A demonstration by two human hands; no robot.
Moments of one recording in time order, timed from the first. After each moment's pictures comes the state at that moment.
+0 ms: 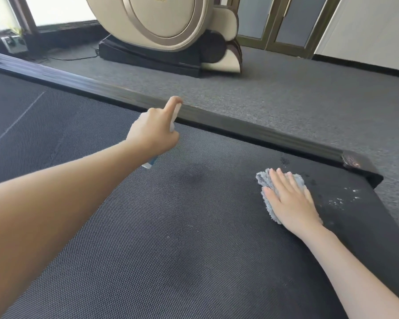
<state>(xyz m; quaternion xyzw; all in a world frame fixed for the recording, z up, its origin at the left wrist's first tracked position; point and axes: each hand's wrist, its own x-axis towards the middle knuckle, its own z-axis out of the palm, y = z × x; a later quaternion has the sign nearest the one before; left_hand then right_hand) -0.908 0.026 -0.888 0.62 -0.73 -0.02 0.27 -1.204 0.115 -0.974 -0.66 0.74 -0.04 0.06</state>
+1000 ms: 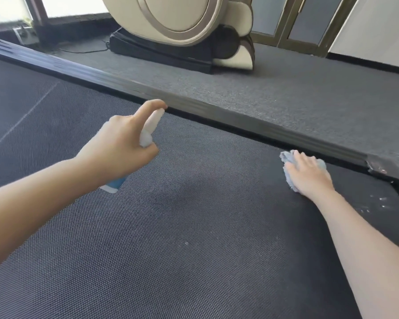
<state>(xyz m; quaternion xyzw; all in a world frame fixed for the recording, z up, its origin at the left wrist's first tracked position) -0.839 0.083 -0.885 0.57 -0.76 -0.03 0.30 -1.234 0.013 -0.983 -0.61 0.79 -0.03 0.03</state>
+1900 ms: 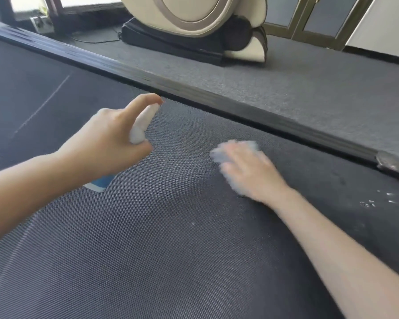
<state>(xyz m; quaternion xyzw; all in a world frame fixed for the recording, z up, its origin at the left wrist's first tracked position) -0.823 0.126 -0.875 0.60 -0.75 -0.06 0.28 -1.099 0.056 -0.968 -0.83 0.55 -0.10 0.02</state>
